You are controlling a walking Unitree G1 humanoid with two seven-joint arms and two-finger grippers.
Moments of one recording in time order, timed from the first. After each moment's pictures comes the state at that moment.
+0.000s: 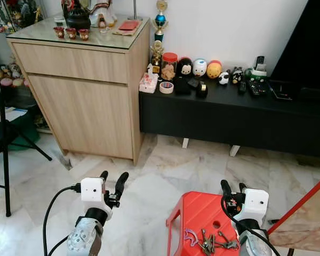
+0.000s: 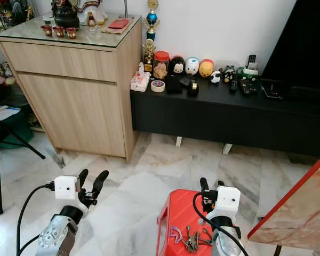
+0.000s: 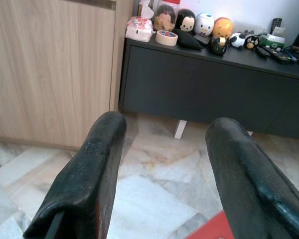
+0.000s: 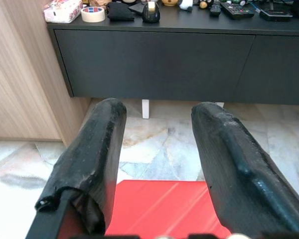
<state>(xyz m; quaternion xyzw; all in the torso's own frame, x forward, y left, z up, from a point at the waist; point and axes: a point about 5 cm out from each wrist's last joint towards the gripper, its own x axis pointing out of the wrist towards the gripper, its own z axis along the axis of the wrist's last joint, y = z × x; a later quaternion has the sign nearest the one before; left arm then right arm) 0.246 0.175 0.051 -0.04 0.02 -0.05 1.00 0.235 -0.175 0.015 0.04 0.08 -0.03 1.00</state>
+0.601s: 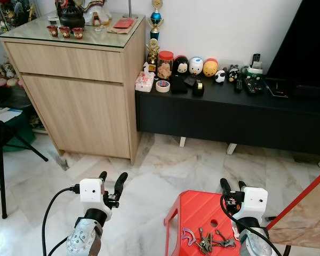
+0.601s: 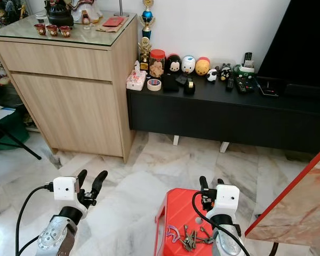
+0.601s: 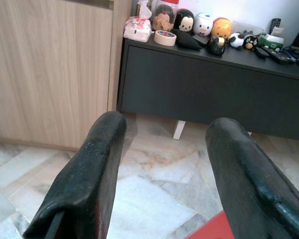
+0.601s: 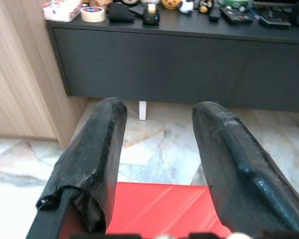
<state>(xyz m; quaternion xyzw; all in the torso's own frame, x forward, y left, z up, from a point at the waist) 0.246 0.177 0.052 -0.05 0.01 -0.05 1.00 0.240 -0.172 0.019 0.02 0.08 -0.01 1.00</state>
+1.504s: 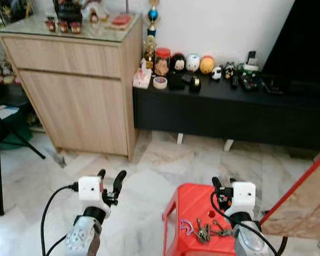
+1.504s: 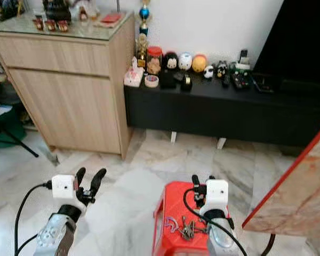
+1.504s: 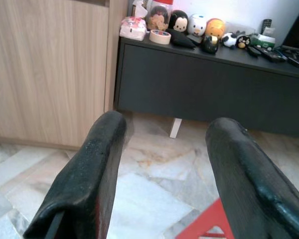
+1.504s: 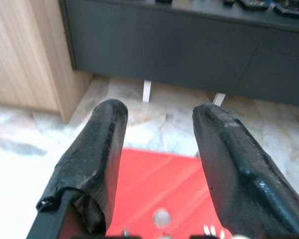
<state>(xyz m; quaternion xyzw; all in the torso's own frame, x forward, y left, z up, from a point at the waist) 0.249 0.177 0.055 -0.04 0.01 -0.05 1.00 0.249 -0.163 0.014 -0.01 0.12 0.02 0.99</state>
